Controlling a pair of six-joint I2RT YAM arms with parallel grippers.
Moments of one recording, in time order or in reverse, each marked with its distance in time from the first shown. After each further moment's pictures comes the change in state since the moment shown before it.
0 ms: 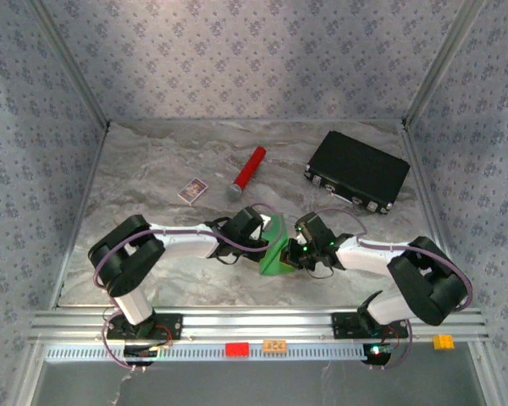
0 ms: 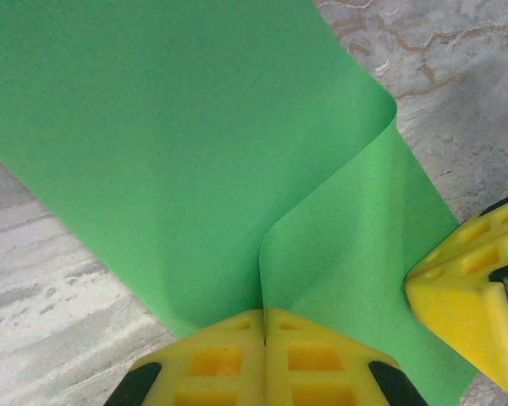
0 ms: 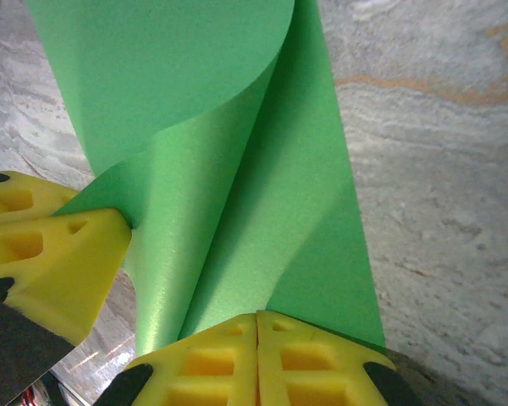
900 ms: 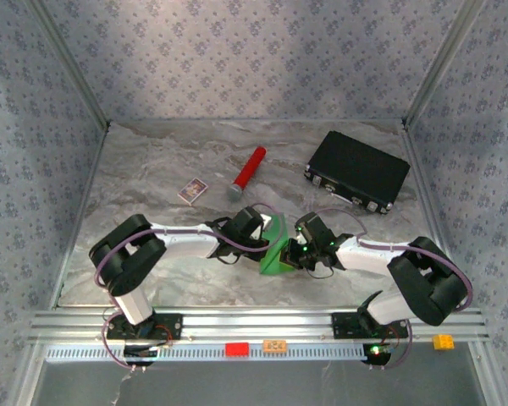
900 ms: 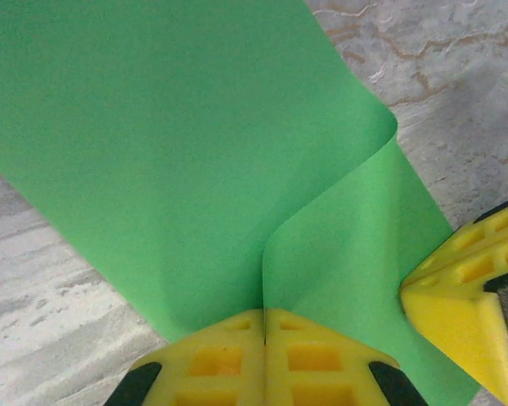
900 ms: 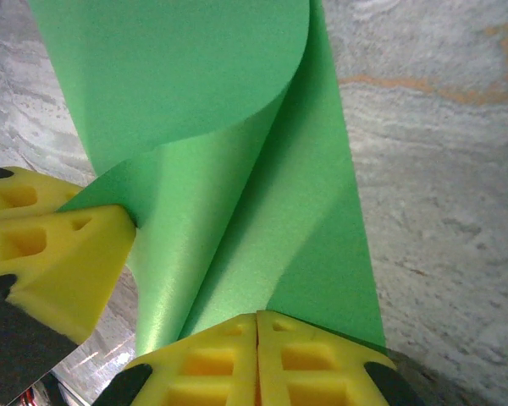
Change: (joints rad) left arm 0.000 0.005 0.000 0.018 0.008 -0.005; right arm -0.001 -0.001 0.000 0.000 0.001 0.000
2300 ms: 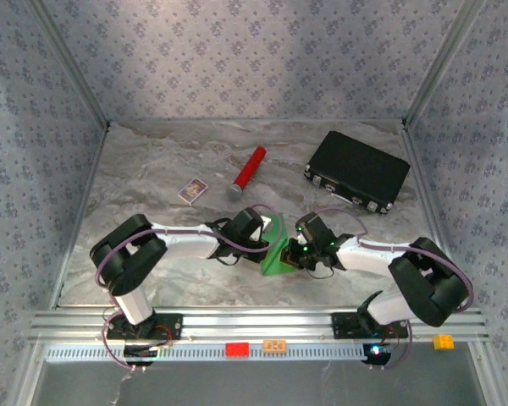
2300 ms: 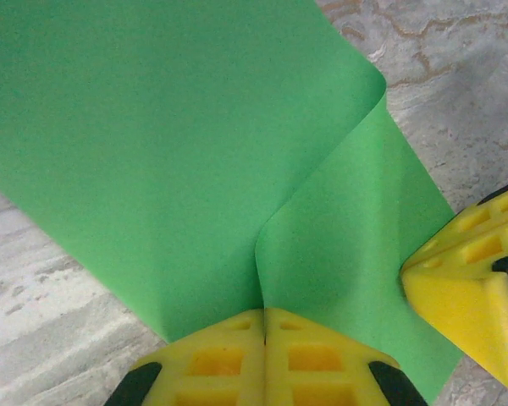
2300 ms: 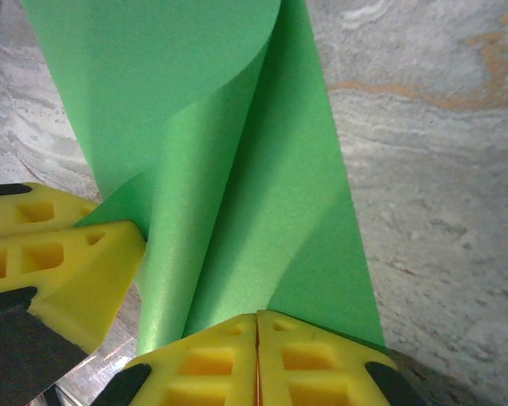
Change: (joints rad) left arm 0.000 0.005 -0.009 0.001 0.022 -0.011; right arm -0.002 -0.008 -0.002 -0.004 0.013 0.000
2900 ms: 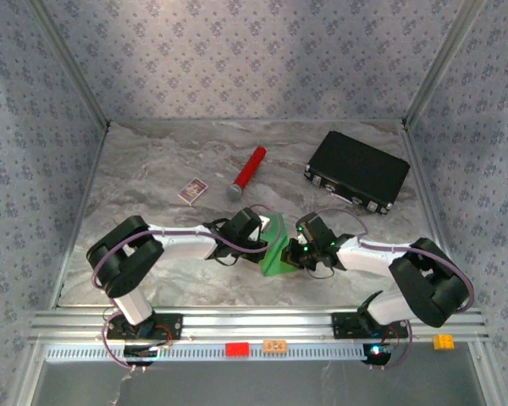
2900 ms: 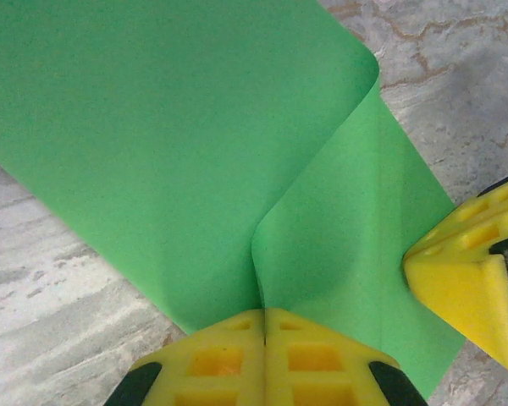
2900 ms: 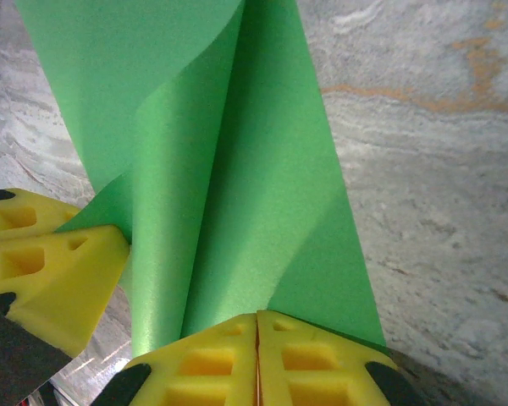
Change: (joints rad) left arm 0.000 -0.021 -0.013 0.000 -0.007 0.000; right arm 0.000 -0.003 -0.001 -0.004 0.003 0.000
